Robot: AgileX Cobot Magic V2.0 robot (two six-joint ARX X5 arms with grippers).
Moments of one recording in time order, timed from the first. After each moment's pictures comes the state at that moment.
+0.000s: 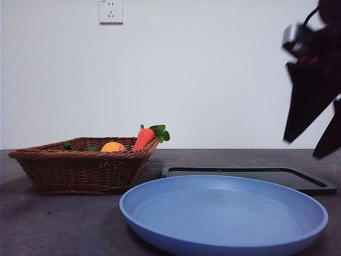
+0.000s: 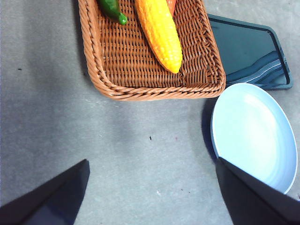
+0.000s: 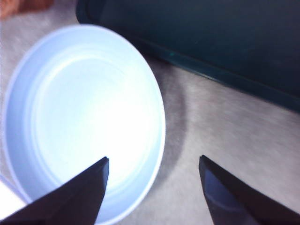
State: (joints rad) left arm 0.00 0.65 0.72 -0.88 0.47 -0.12; right arm 0.26 1.30 0.83 -0.70 -0.45 0.01
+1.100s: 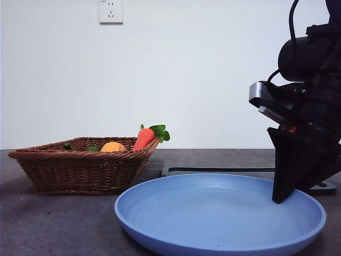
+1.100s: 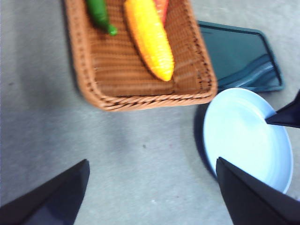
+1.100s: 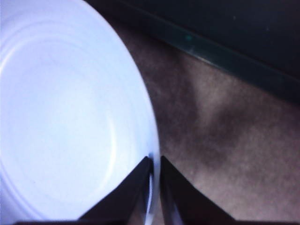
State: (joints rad) left arm -0.04 0.66 0.72 -0.83 0.47 -0.13; right arm 0.35 1.54 0.83 -0.58 -0.45 0.02
